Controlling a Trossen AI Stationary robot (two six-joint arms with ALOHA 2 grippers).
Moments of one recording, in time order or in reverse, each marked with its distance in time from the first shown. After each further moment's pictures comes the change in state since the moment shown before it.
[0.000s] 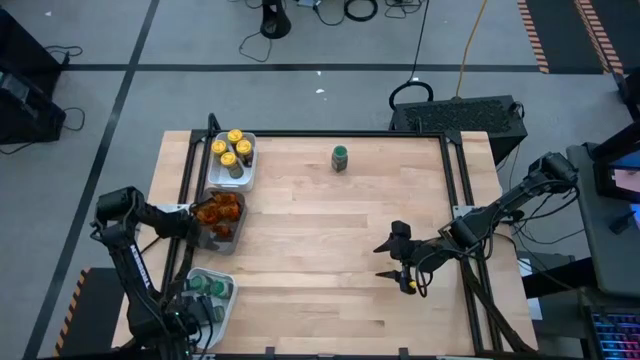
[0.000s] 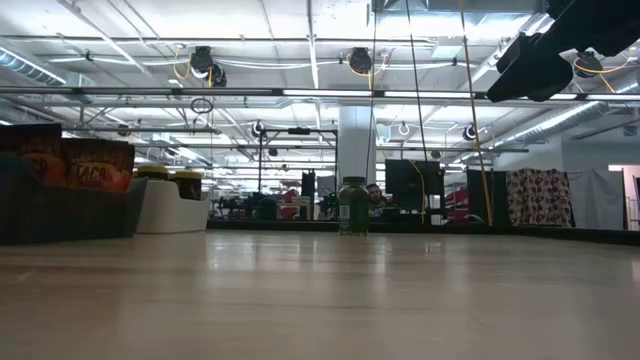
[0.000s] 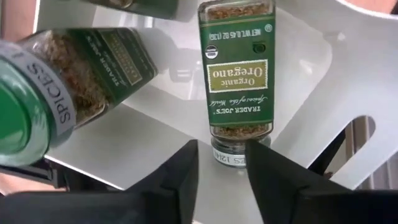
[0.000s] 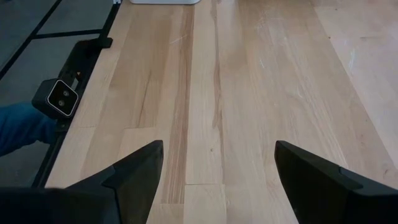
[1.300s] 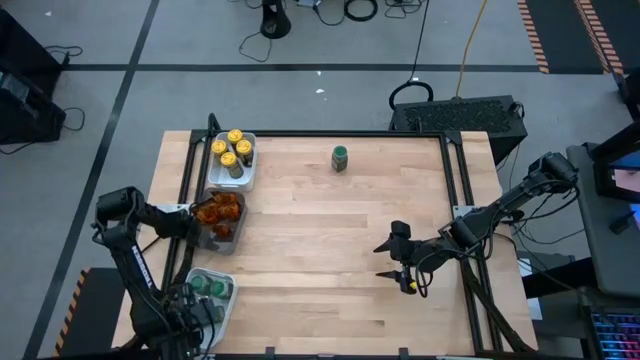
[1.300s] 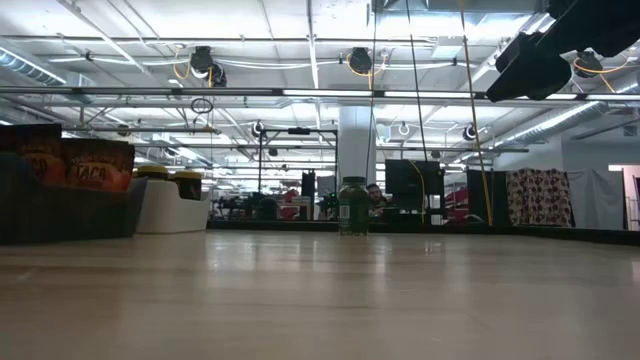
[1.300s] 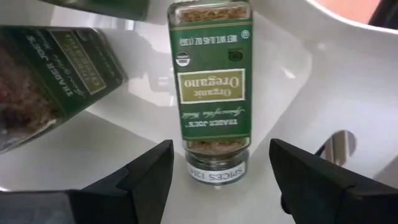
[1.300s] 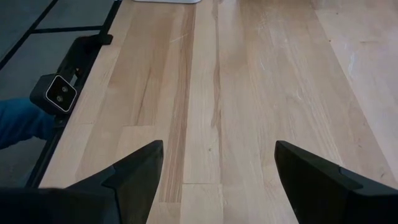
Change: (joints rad) left arm -0.002 0.001 -0.056 0.131 -0.004 -0.040; right arm 0.000 0.000 0.000 -0.001 0.000 -0.028
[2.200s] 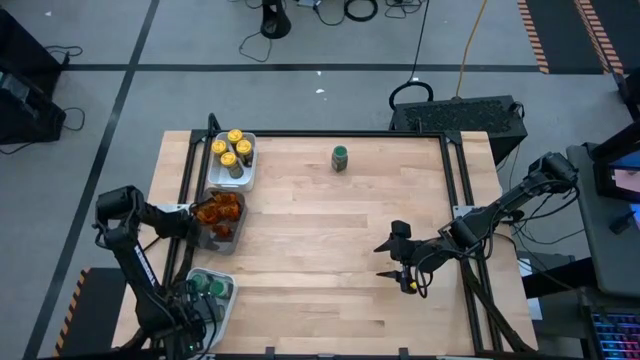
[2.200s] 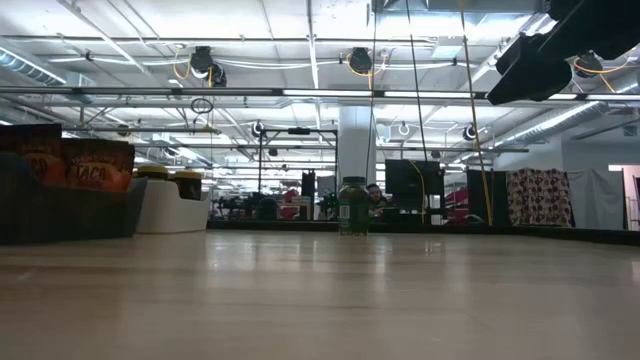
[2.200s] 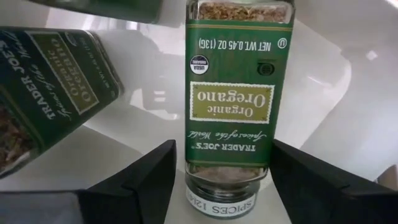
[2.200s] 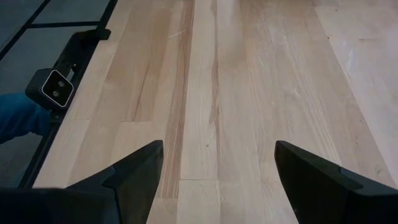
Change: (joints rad) left arm 0.001 -0.002 -0.126 0.129 -0.013 -0.006; right arm 0.000 0.000 0.000 -0.015 0.000 -0.006
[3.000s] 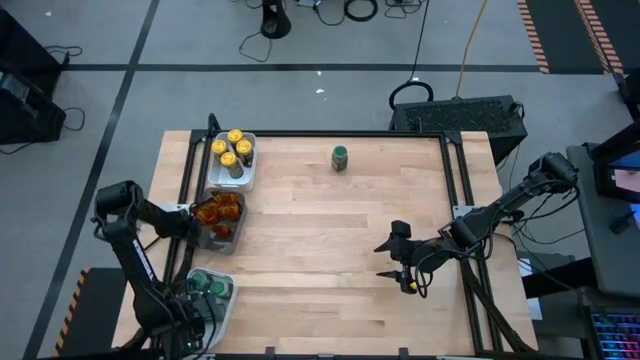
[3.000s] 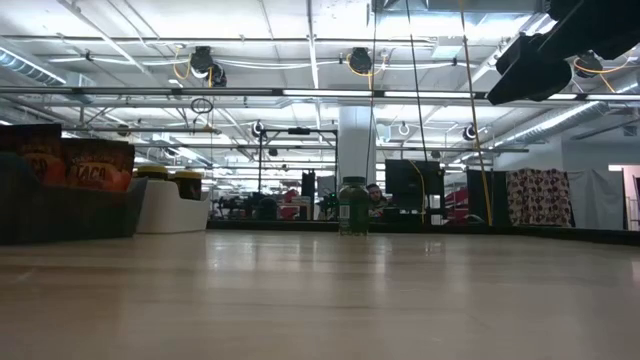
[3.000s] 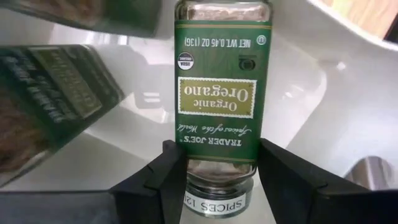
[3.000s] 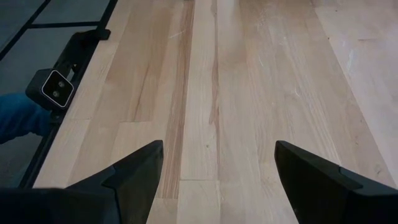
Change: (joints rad) left arm 0.000 -0.057 0.000 -0.008 -0.032 0.006; right arm 0.000 0.000 0.000 0.000 0.000 0.000
